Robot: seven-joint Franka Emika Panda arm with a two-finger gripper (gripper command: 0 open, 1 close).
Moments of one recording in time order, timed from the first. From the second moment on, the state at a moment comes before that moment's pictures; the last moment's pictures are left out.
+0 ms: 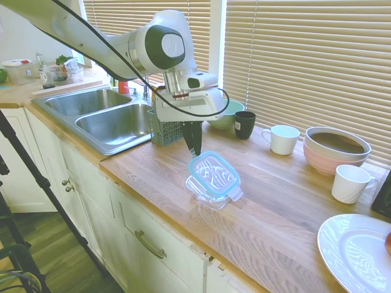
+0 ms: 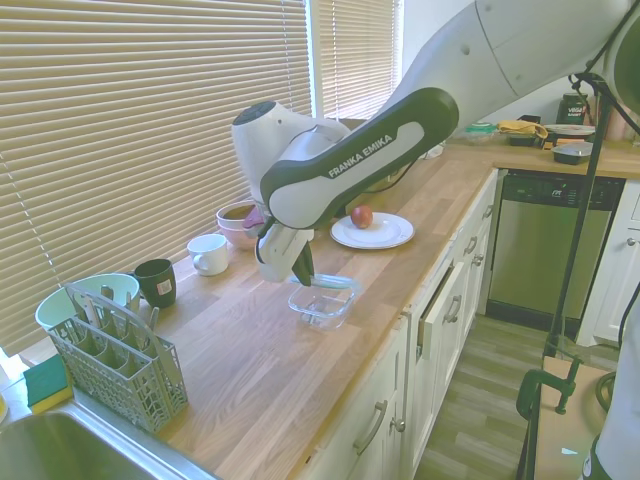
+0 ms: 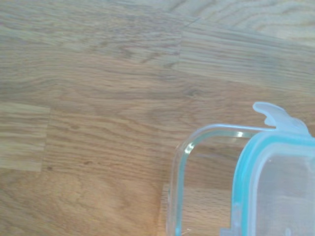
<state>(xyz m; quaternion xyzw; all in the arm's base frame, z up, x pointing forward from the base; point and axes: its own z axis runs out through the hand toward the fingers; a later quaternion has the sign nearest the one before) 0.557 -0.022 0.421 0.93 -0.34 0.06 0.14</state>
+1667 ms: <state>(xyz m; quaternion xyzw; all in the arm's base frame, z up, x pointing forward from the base) 0.578 -0.029 0.371 0.93 -0.34 0.05 0.15</state>
